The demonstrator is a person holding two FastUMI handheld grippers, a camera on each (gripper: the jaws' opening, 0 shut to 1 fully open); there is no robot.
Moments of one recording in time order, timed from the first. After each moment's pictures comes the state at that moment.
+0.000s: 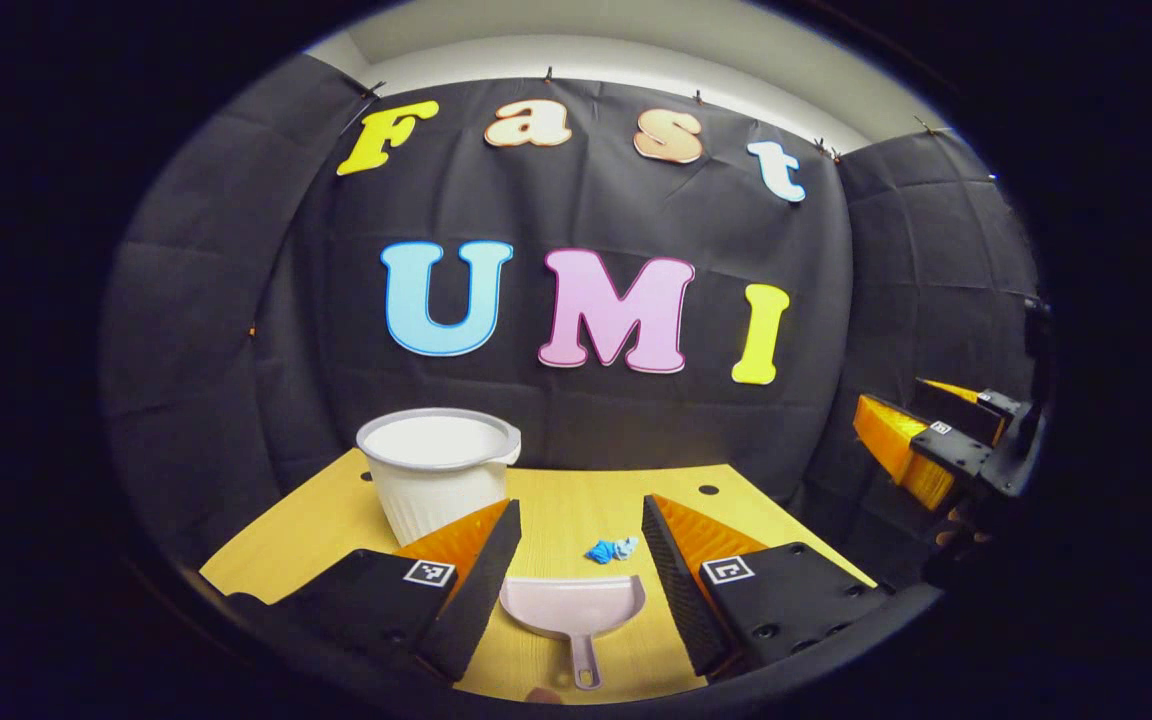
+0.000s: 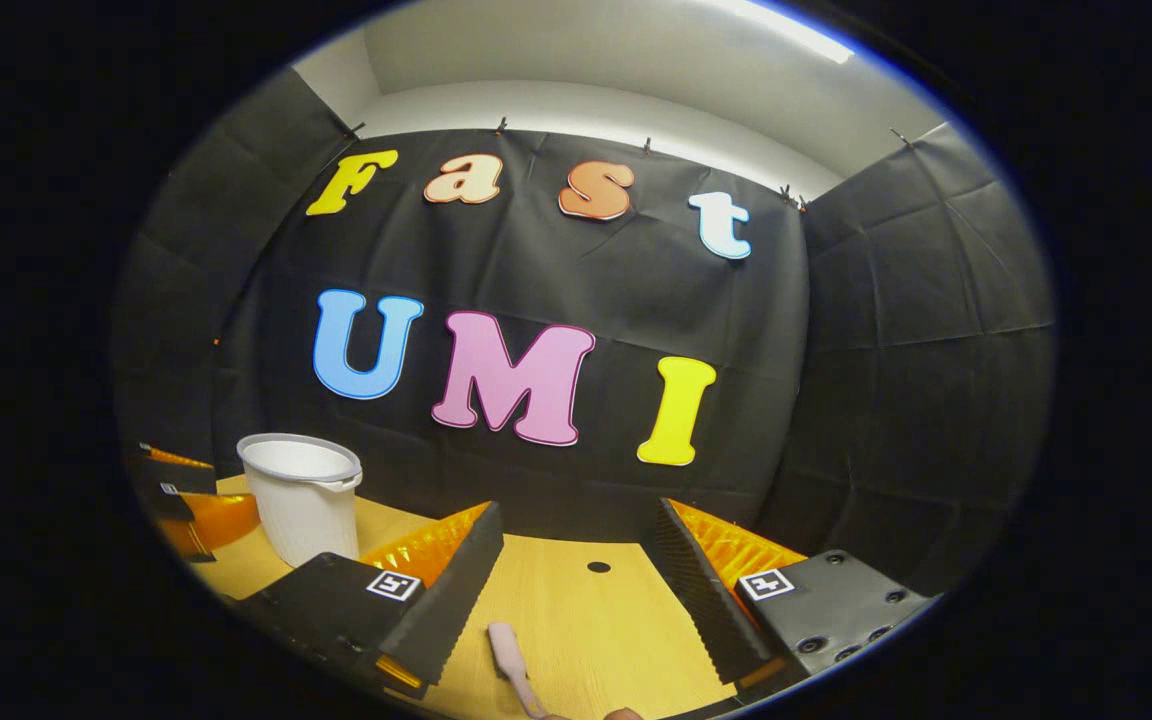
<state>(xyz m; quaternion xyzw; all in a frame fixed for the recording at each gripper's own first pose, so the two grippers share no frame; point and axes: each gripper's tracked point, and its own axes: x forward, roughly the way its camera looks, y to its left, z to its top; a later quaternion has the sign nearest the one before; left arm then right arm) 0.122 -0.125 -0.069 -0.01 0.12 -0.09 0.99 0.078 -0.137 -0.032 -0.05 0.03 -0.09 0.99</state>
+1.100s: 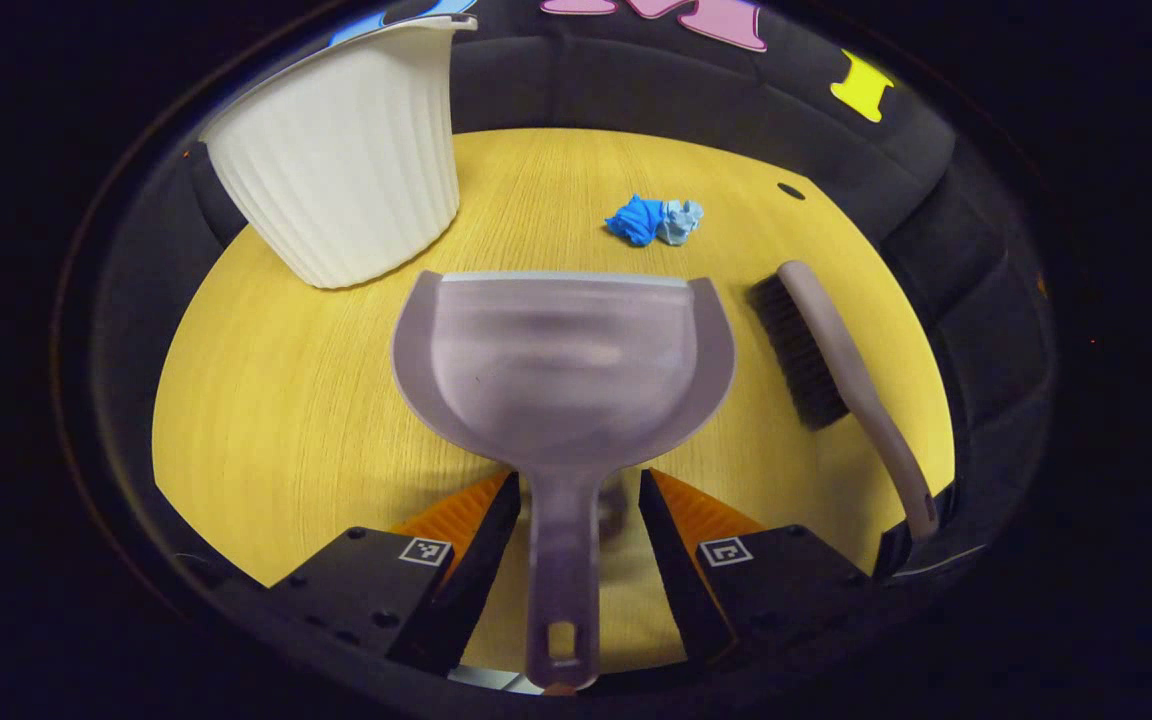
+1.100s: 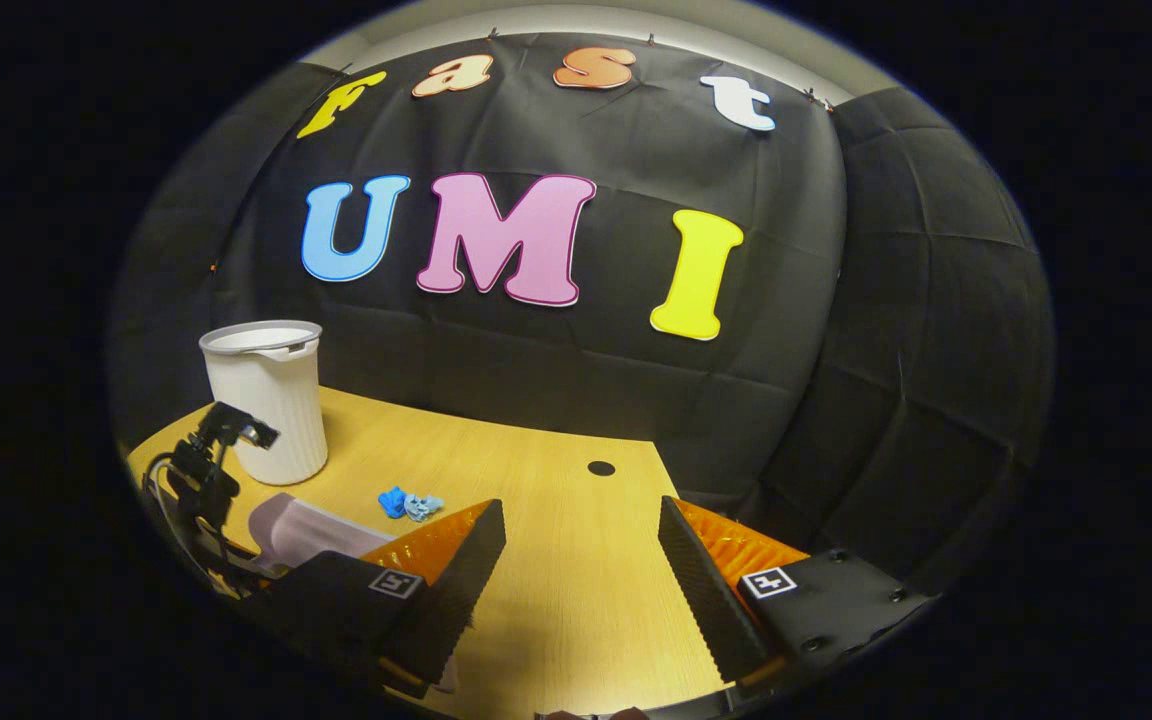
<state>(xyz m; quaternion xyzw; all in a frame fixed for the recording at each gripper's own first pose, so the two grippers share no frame) 0.147 -0.161 -0.344 0.01 0.57 -0.05 0.82 0.115 -0.203 -0.189 -0.03 0.20 -0.04 0.98</state>
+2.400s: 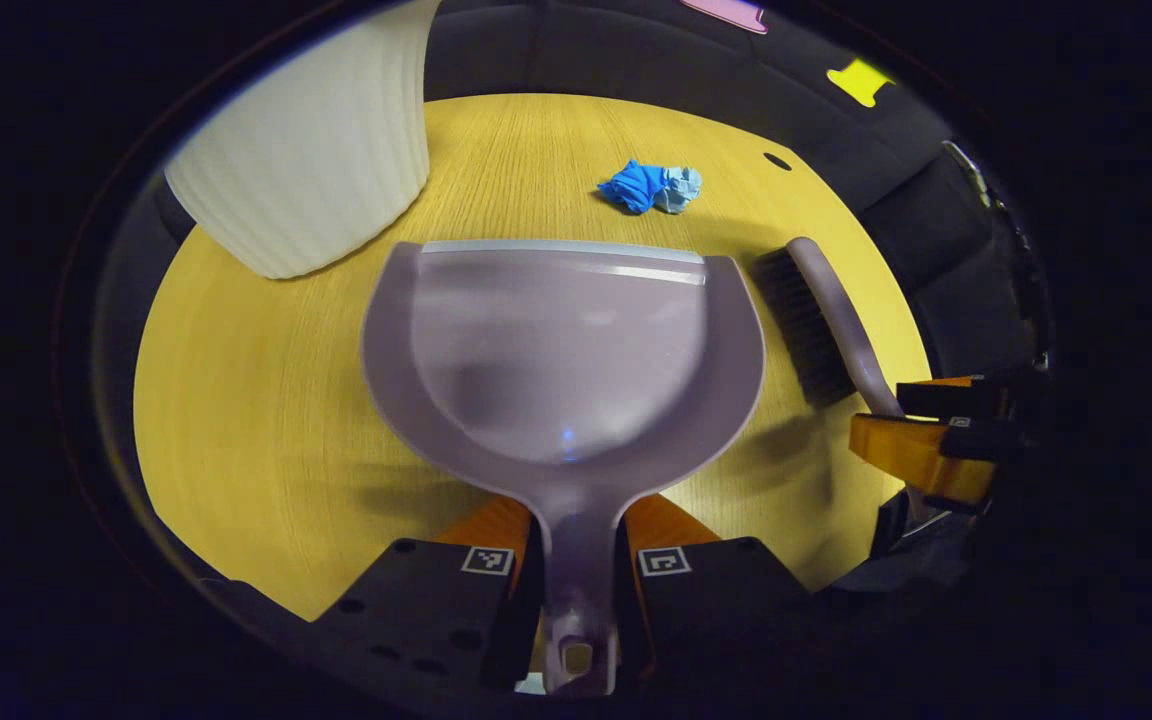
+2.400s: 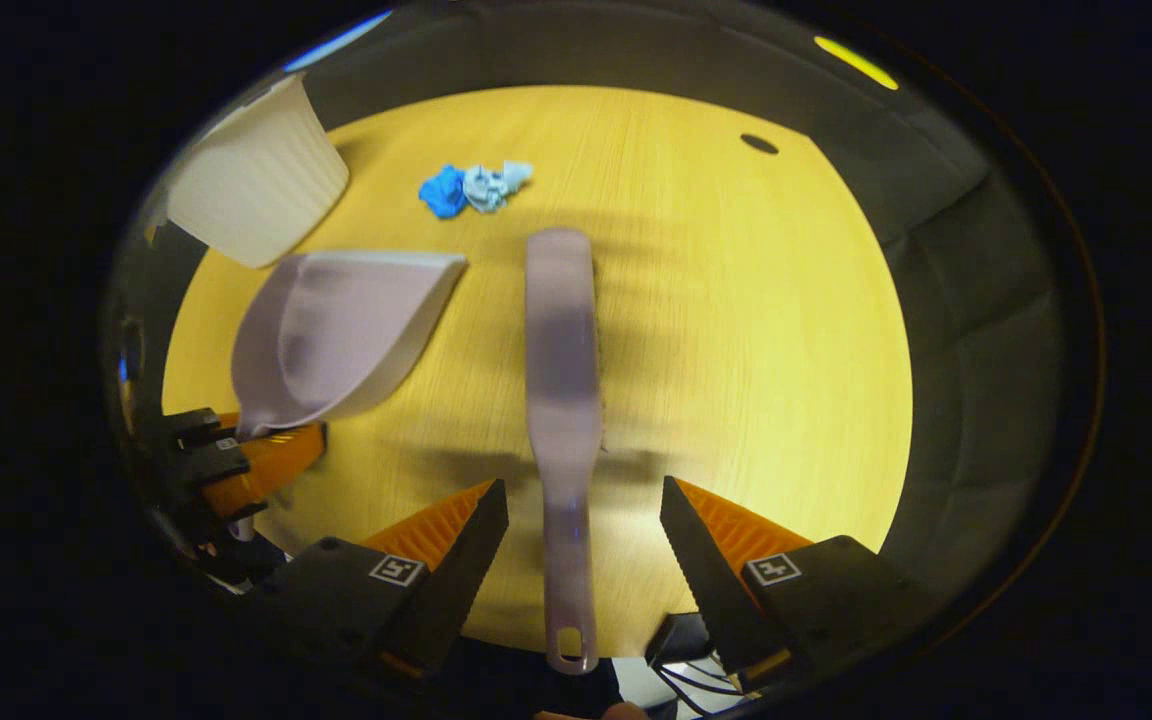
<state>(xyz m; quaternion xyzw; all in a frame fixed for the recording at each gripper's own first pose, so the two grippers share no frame) 0.156 -0.149 -0.349 0.00 0.60 -0.12 0.79 0.052 -0.132 -0.385 -0.01 0.70 0.05 0.72</state>
